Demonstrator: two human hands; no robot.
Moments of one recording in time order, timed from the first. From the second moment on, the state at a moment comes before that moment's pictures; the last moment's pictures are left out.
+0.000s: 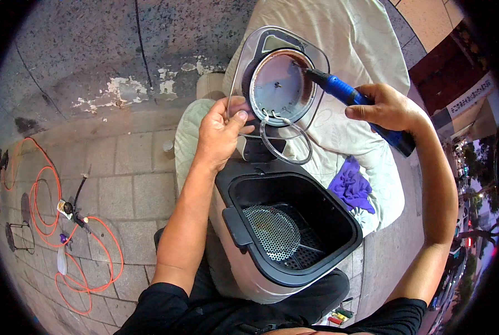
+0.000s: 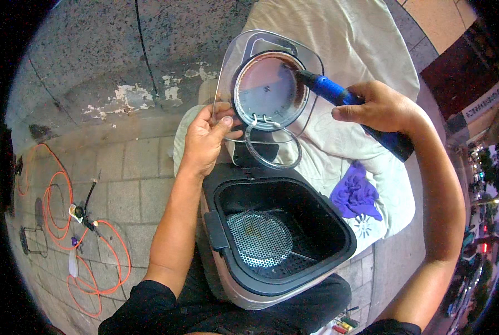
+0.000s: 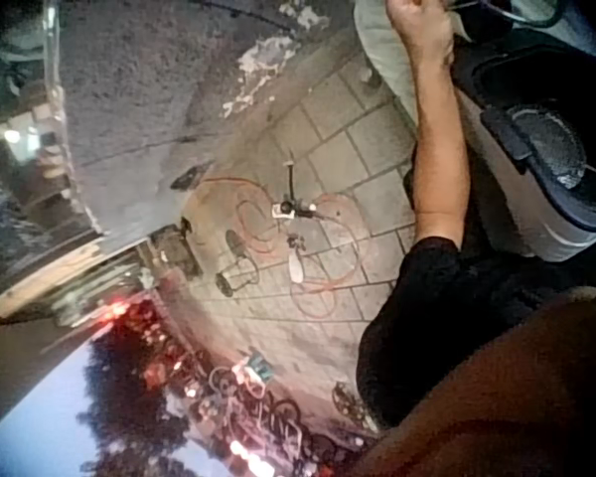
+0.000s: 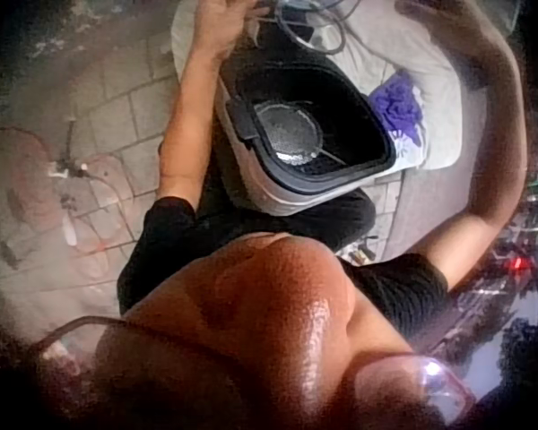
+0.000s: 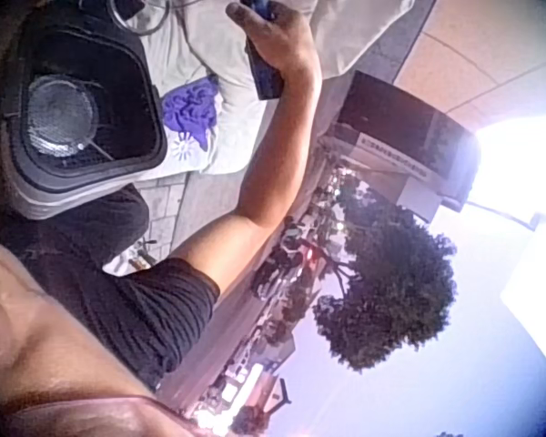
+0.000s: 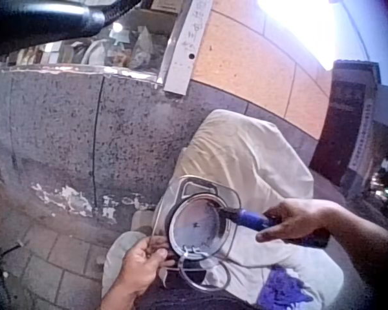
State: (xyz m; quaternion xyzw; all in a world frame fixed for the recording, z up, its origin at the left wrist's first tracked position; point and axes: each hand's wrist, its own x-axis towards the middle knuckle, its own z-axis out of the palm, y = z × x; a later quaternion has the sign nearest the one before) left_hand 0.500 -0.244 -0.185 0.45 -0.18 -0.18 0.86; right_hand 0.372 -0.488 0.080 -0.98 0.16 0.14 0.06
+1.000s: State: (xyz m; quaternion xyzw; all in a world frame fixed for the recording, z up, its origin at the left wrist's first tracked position) left_hand 0.499 -0.245 -0.184 0.45 -0.19 -0.17 0.85; right_hand 0.406 -0.451 0.115 -0.95 0.14 0.18 -0.20
